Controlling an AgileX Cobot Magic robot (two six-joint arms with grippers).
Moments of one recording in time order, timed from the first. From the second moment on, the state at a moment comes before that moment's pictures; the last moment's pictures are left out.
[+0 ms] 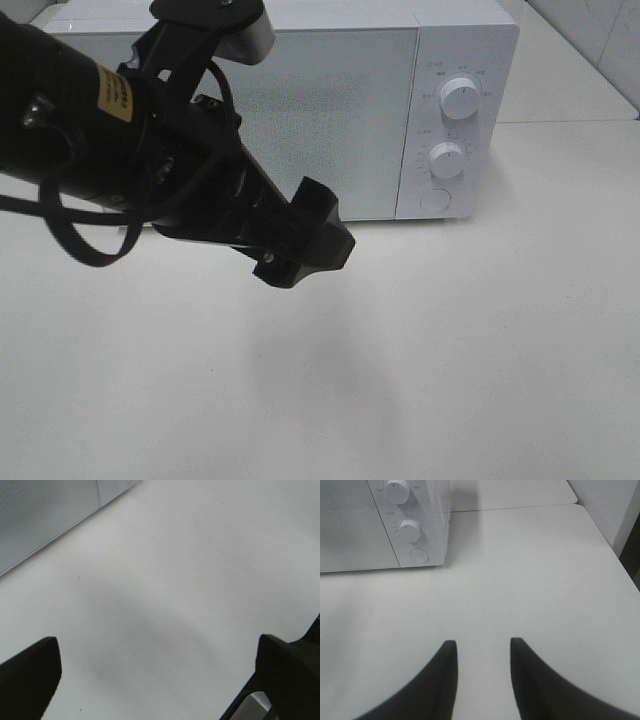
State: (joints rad) left arm -0.87 1.44 -0.96 -0.16 0.44 0.00; right arm -0.02 0.00 -0.49 -0.01 0.97 0.00
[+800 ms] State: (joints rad) left arm -0.23 1.11 -0.84 -0.14 0.97 0.07; right arm -0.02 0.00 -0.49 -0.01 0.97 0.00
